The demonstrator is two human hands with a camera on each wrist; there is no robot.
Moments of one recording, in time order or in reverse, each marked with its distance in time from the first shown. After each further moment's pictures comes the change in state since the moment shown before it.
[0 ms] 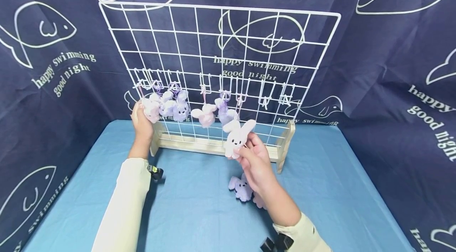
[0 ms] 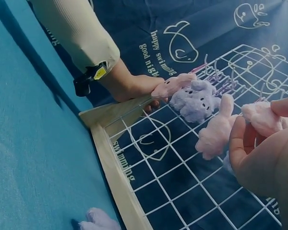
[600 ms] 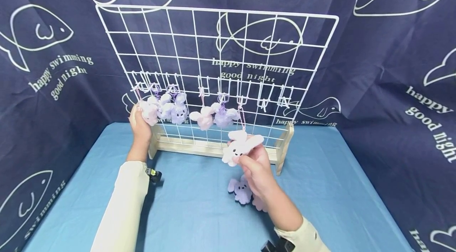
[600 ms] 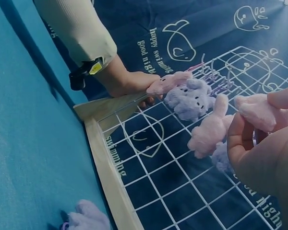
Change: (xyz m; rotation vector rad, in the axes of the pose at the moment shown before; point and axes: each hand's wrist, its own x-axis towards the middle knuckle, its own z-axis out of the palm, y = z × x) left_hand 0.010 -0.032 -0.005 0.007 0.045 0.012; right_hand -0.009 -0.003 0.001 -0.038 -0.053 -0.106
